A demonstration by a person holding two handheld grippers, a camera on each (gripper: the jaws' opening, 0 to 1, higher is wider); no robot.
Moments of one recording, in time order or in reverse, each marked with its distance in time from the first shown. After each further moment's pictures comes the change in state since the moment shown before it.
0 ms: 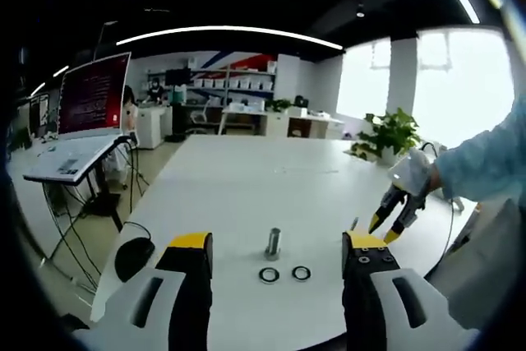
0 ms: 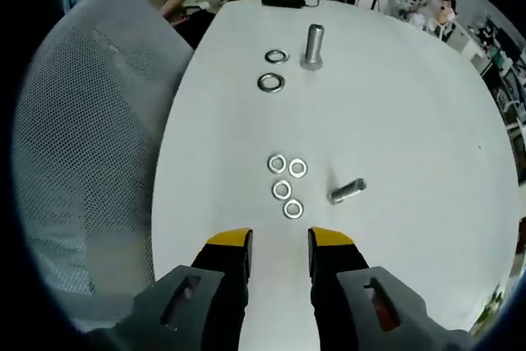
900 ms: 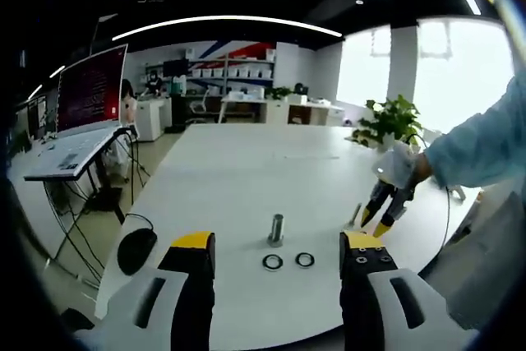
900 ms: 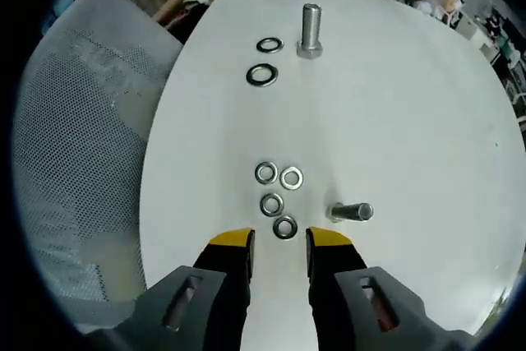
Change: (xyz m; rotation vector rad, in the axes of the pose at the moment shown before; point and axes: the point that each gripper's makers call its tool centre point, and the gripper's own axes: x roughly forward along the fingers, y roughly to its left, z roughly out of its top) left arm -0.003 0.003 -0.013 0.008 0.057 0.015; right arm 0.021 -0.008 0.007 0.040 0.021 0.049
